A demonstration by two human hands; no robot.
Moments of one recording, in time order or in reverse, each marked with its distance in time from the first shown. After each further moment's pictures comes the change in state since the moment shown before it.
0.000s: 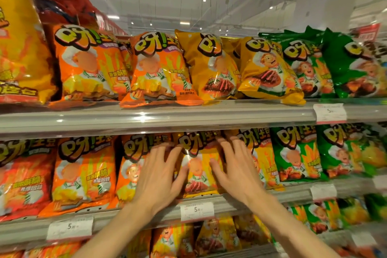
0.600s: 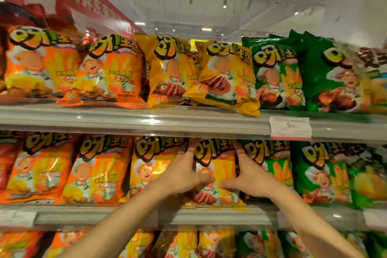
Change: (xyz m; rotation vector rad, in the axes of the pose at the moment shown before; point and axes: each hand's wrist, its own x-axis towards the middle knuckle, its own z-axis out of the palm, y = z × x) left_hand 0.092 0.143 0.077 -0.360 -0.464 -0.368; right_hand 0.026 0.169 -0.057 0.353 -0.629 0.178
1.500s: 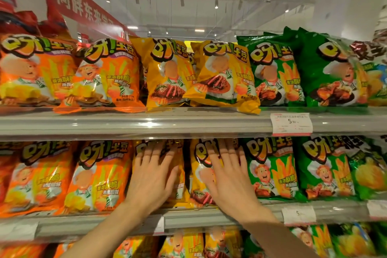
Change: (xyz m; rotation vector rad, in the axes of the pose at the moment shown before) left_hand -0.035 -0.062 -0.019 0.655 0.508 0.201; right_hand -0.011 -0.039 0.064 -0.457 0.499 -0.167
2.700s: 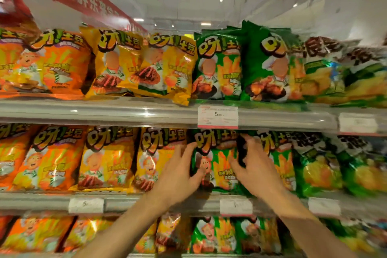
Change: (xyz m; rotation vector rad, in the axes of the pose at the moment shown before) left_hand 0.035 0.209 0.007 -0.568 -0.204 -0.103; right_hand -0.028 0.196 -0.065 0.294 -0.028 0.182
